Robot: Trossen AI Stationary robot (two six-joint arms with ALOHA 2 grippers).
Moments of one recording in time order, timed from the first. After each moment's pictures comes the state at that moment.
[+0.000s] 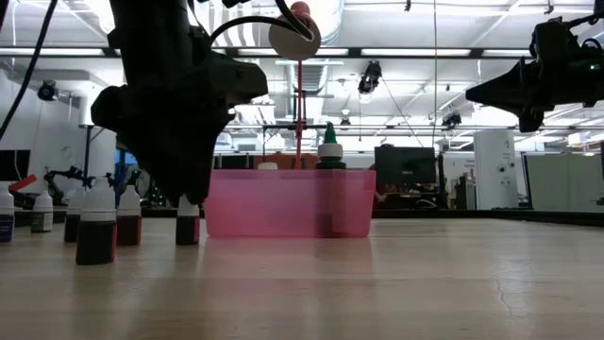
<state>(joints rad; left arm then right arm) -0.39 1.86 1.31 -0.86 -0.25 -1.28 0.10 0.02 0.02 0.04 0.58 0.23</state>
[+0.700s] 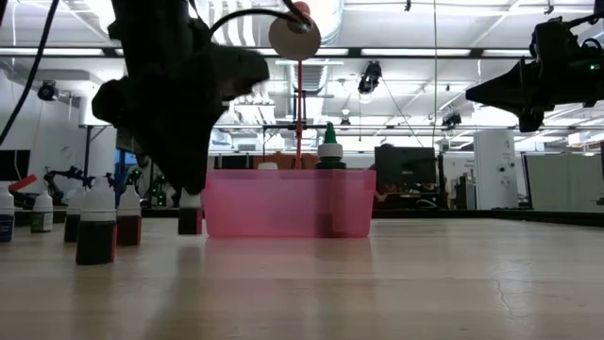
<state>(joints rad) -0.39 1.83 1.31 -0.85 -0.25 -1.28 0.10 0.02 0.02 0.04 0.58 0.23</state>
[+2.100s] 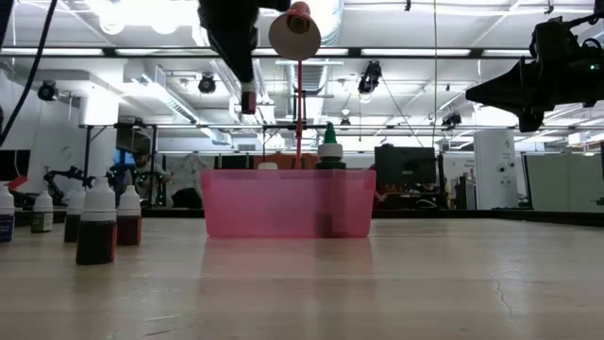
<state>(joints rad) -0.12 1.69 1.62 -1.13 -0.17 -0.25 0.10 0.02 0.02 0.04 0.58 0.23</state>
